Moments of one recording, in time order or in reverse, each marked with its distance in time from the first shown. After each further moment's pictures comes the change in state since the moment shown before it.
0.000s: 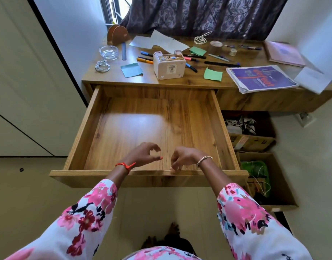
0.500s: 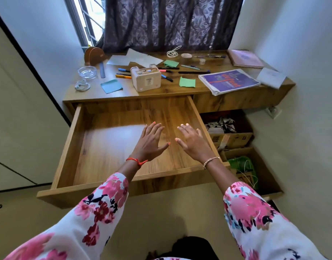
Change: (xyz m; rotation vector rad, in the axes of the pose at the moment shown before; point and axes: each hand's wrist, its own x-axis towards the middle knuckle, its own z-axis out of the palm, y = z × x) left_hand 0.027 0.060 0.003 0.374 0.342 0.306; right_hand -0.055 0.039 -0.005 -0.254 0.883 0.020
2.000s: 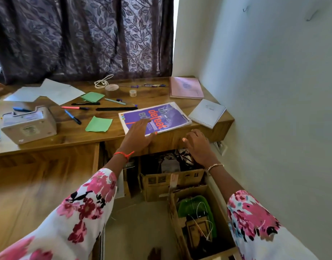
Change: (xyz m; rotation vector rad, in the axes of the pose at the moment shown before) left_hand 0.398 0.245 0.079 -0.242 0.111 -0.050; right_hand 0.115 0.451 -0.142 0.188 0.130 0.234
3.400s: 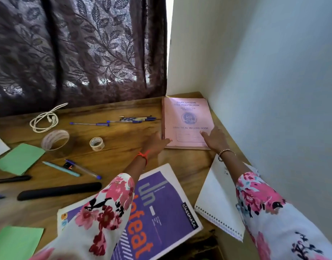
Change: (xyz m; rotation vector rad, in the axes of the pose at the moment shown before) left_hand 0.427 -0.055 0.128 -0.438 -0.327 -0.458; right_hand 0.460 0.166 0.014 0.076 -0.081 0.523
